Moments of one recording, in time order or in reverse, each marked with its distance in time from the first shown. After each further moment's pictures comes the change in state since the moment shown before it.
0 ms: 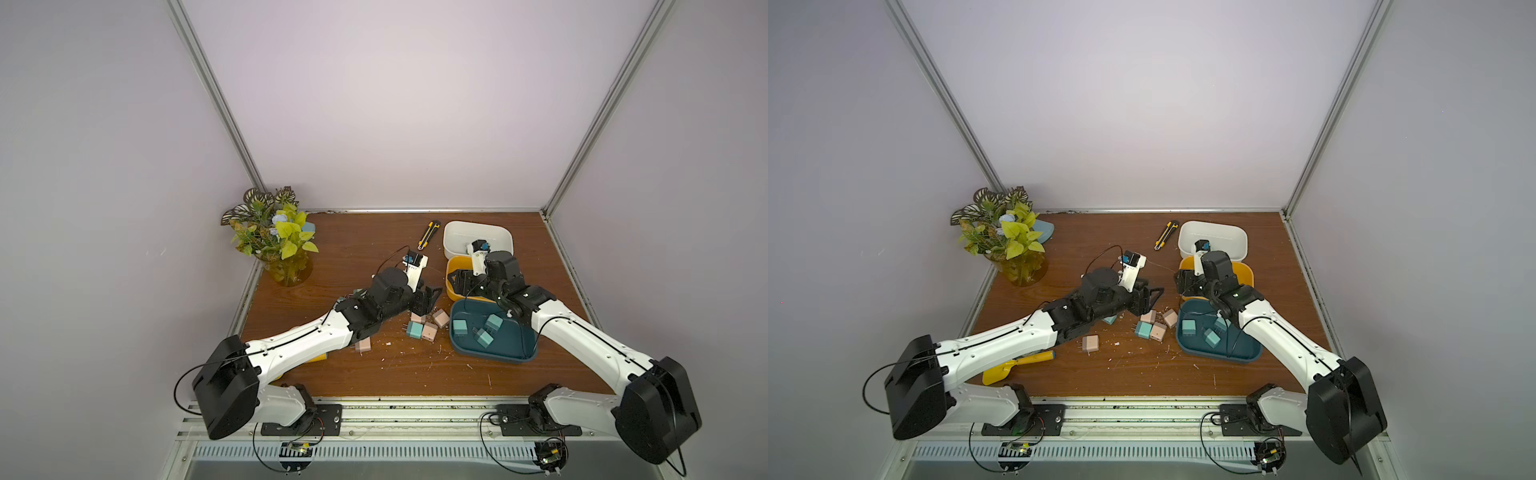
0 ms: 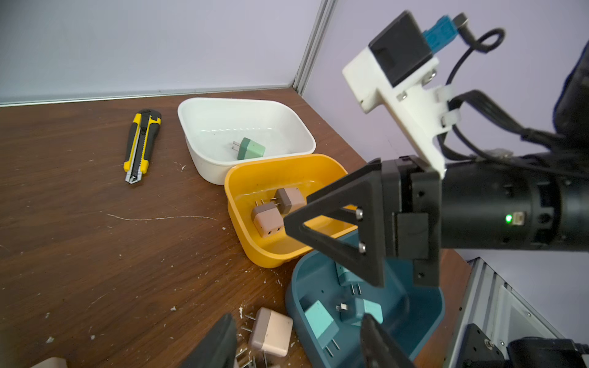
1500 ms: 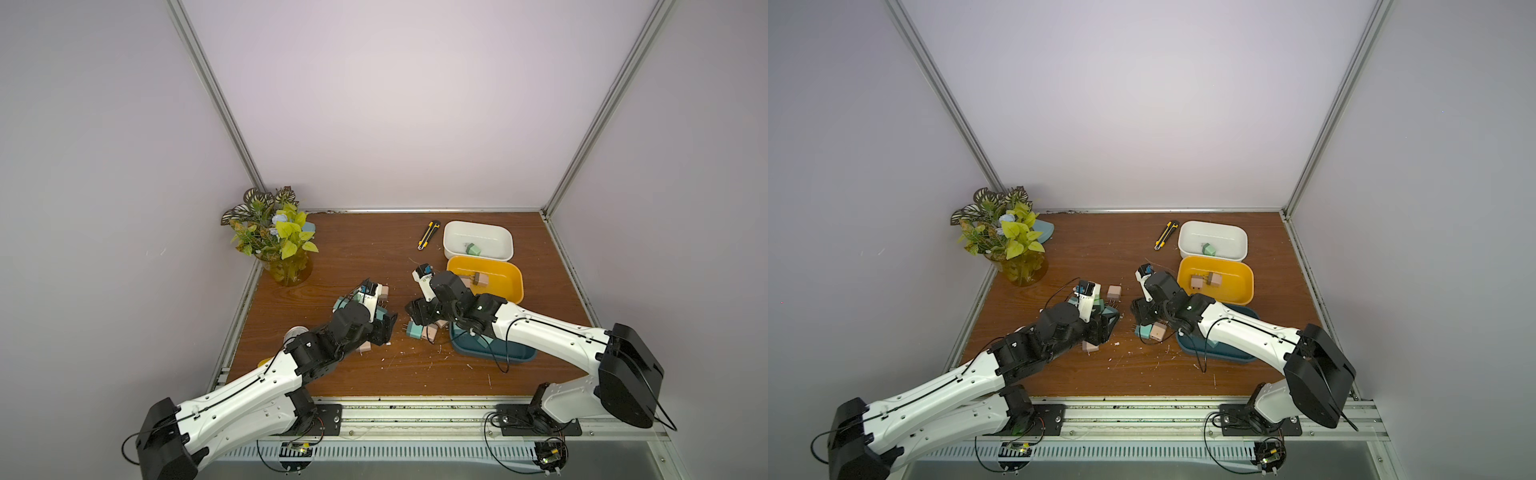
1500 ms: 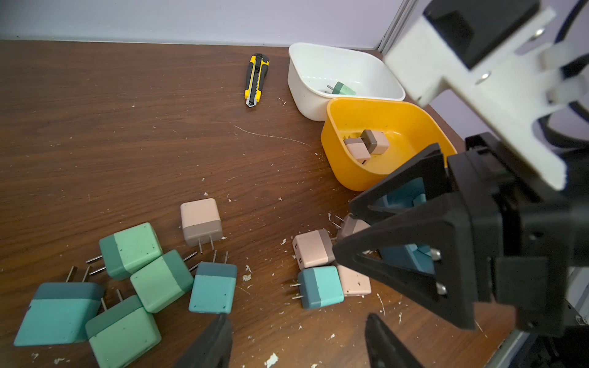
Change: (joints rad) left arm 0.000 -0.460 -0.307 -0.309 -0.221 -0.051; right arm 0.388 0.193 0.097 -0.029 0.085 0.006
